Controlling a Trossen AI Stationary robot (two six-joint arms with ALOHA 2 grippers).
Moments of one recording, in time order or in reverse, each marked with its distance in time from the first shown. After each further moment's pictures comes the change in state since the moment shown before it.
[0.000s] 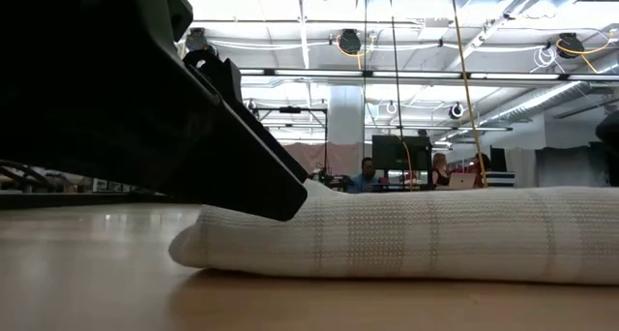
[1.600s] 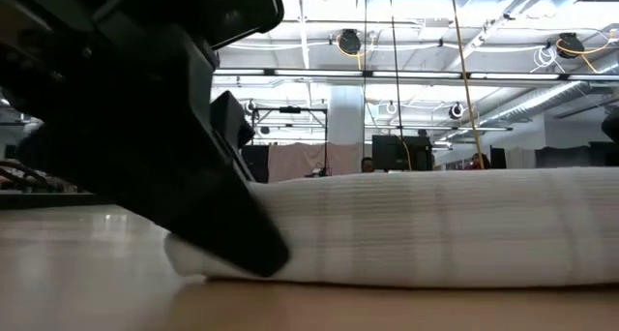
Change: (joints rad) left arm 0.069 -0.004 0.003 -0.098 0.341 -0.131; right arm -0.007 -0.053 -0.004 -0.004 -0.071 0.011
